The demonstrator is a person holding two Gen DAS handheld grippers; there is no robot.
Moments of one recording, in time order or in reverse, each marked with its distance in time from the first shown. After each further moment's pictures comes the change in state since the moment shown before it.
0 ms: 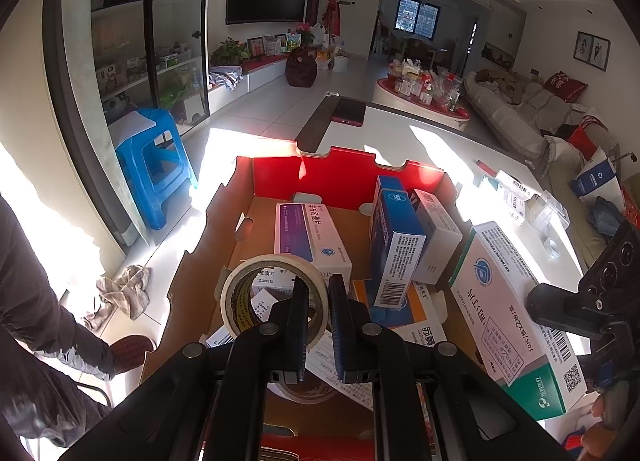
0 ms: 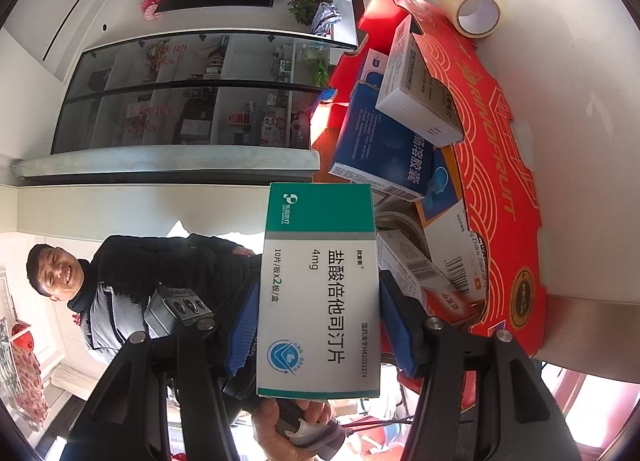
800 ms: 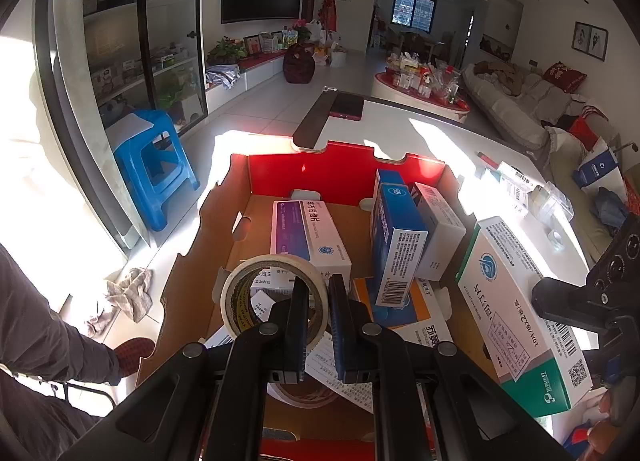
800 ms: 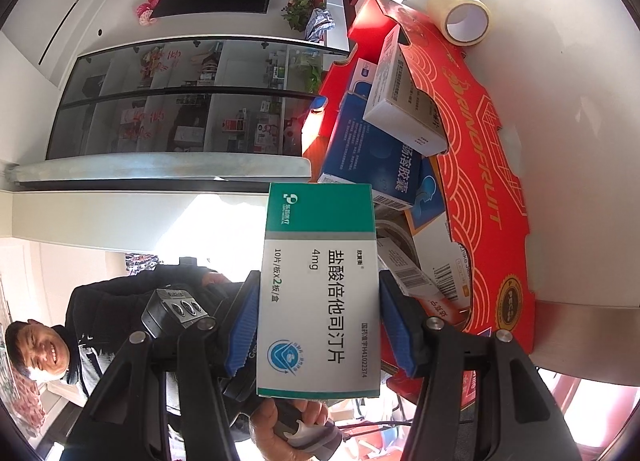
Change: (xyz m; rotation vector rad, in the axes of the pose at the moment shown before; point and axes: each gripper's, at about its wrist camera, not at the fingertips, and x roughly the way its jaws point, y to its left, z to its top) left arm 0.007 -0.005 0.001 0.023 0.015 0.008; right arm 0.004 -0.001 0.006 0.004 -0.025 -0.023
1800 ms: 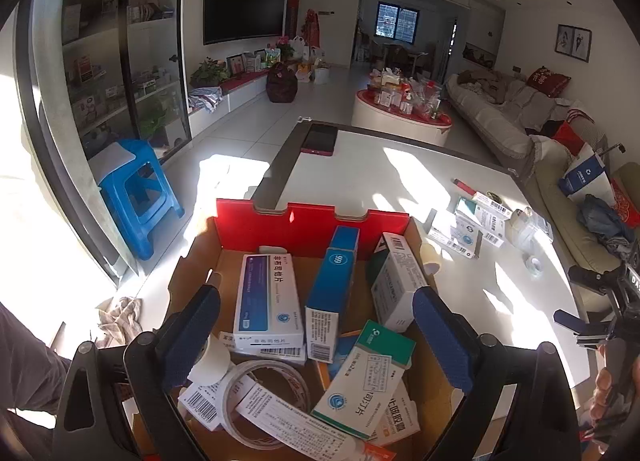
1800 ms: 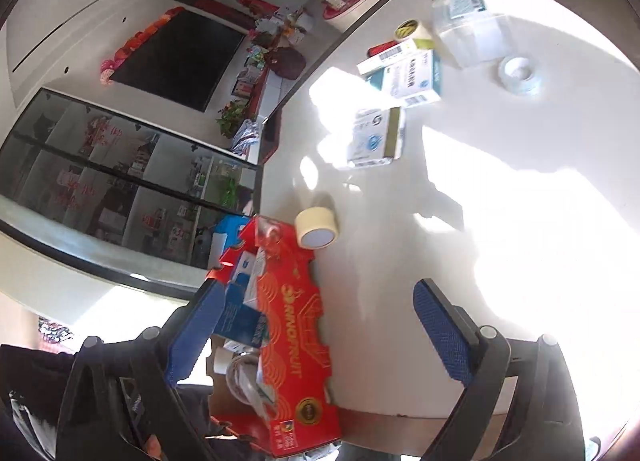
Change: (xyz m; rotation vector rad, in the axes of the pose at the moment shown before) left arm -0.014 -0.042 0.054 0.045 -0.055 -0.073; right arm -0.175 -0.024 0.075 -0.071 -0.504 -0.496
